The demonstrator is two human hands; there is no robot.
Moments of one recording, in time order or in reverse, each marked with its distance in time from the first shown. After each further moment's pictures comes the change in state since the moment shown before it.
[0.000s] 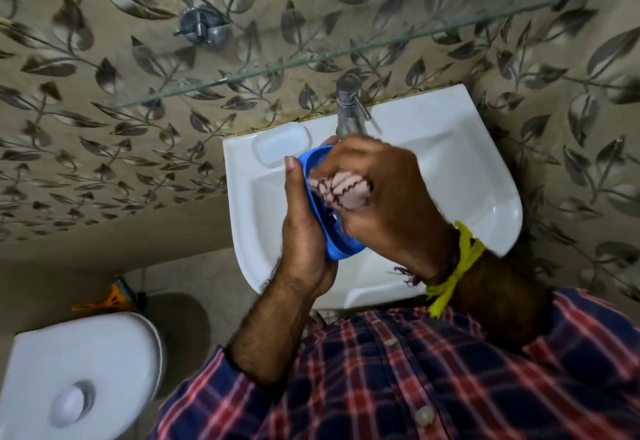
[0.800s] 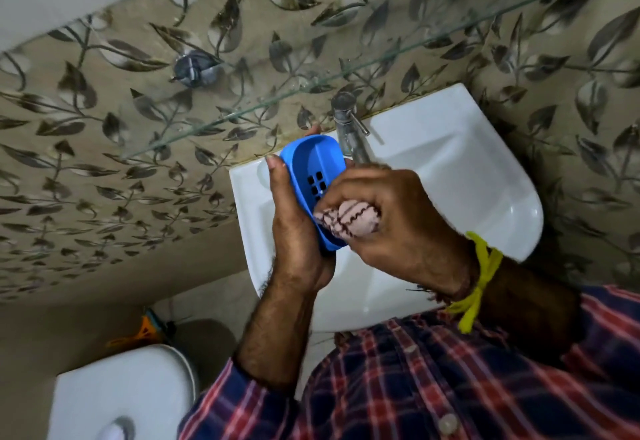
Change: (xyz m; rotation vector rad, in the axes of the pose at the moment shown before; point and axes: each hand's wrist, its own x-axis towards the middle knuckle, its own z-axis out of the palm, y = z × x) left_hand 0.032 0.021 0.002 0.077 -0.022 0.074; right_hand 0.000 0.008 -0.004 0.062 -0.045 0.031
